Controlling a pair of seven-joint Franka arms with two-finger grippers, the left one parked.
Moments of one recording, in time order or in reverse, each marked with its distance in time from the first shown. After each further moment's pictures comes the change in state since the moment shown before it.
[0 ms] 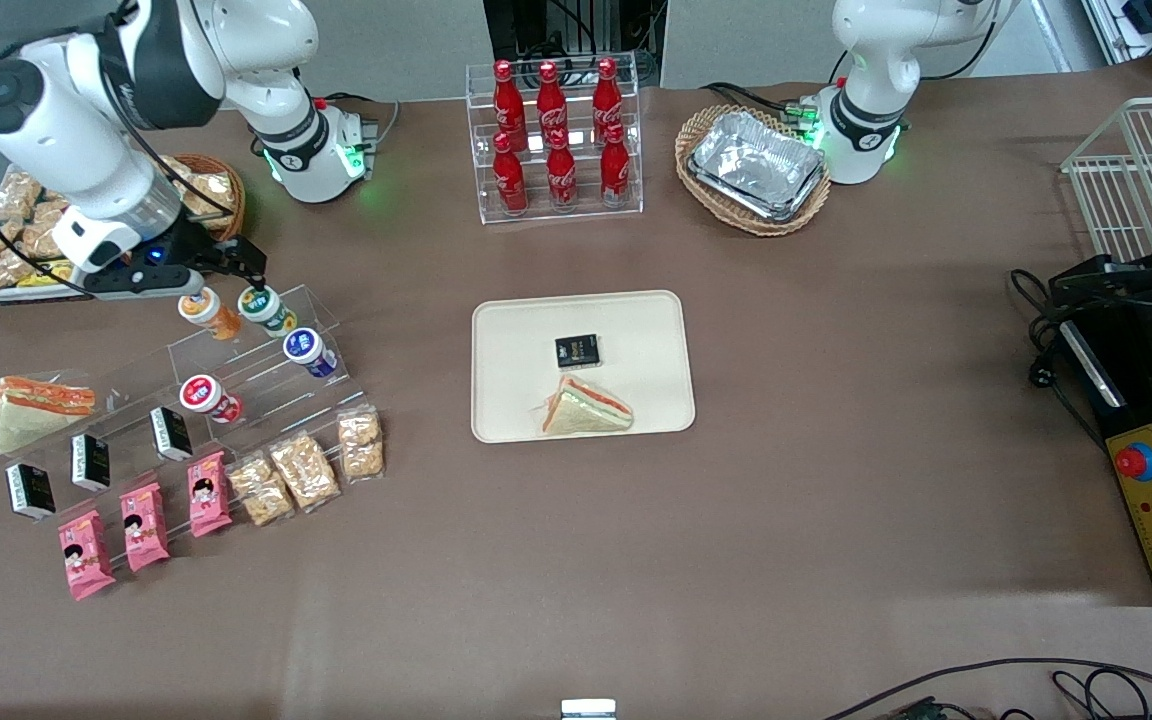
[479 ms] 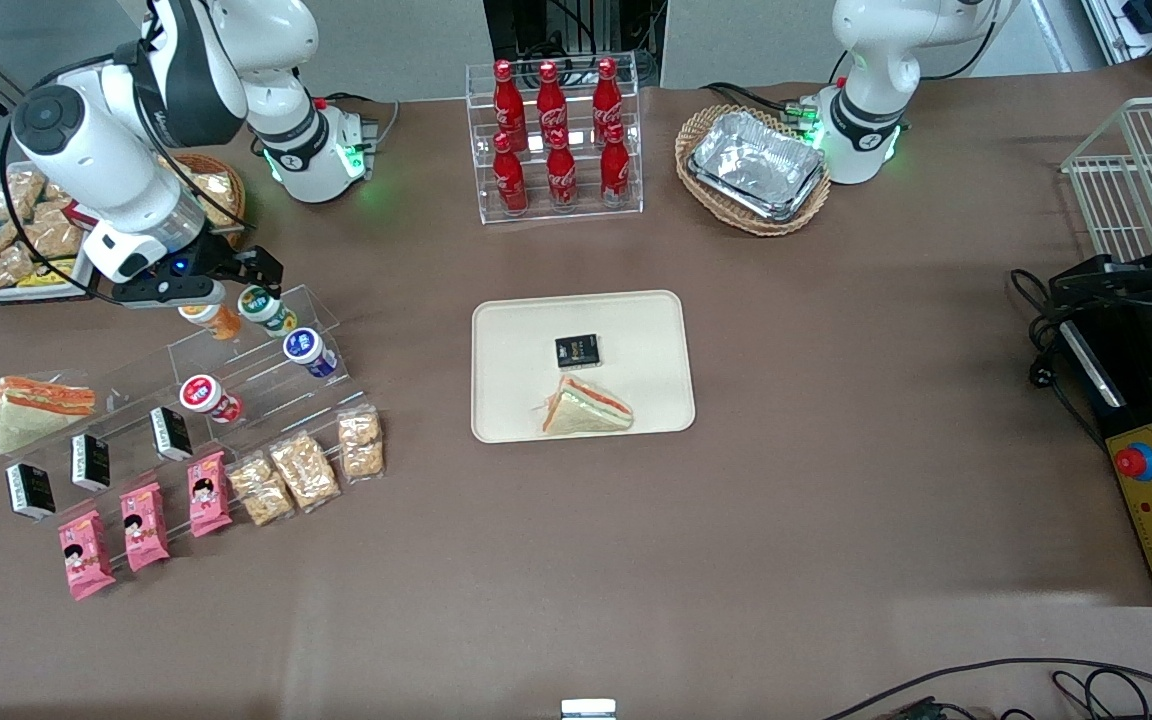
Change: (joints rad) arm 0.009 0.016 0.002 -0.087 0.000 0.107 0.014
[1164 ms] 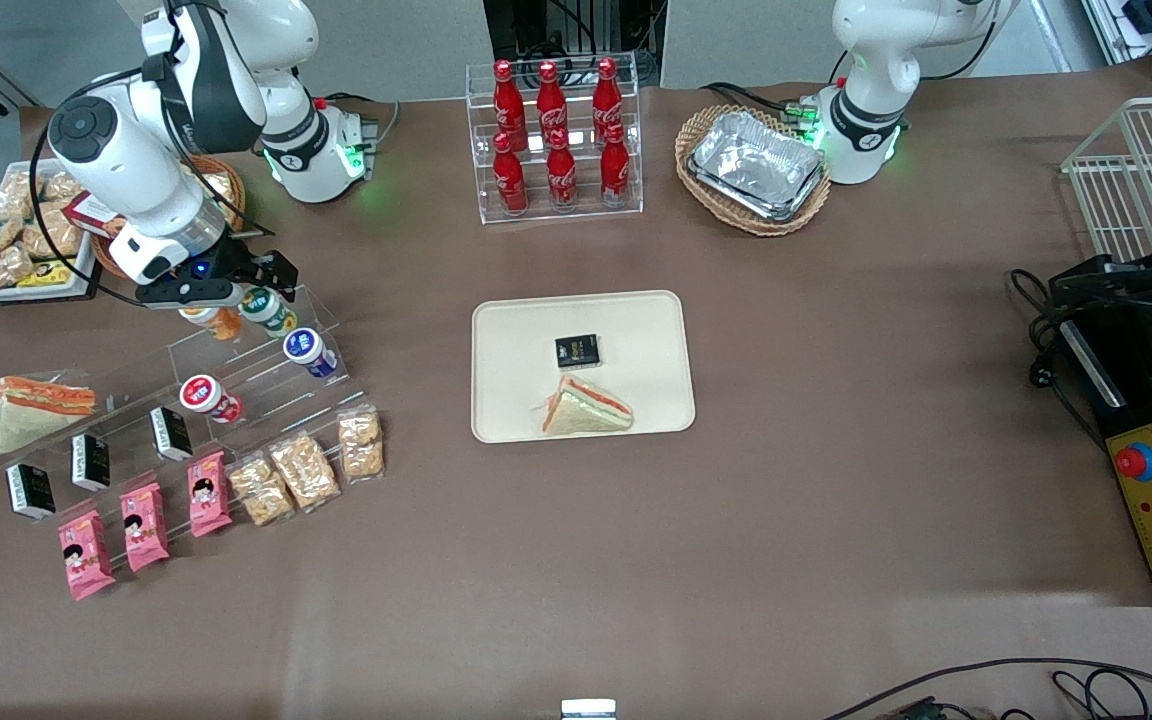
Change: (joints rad) arm 0.022 0.001 0.000 -0.071 0.000 0.079 0.035
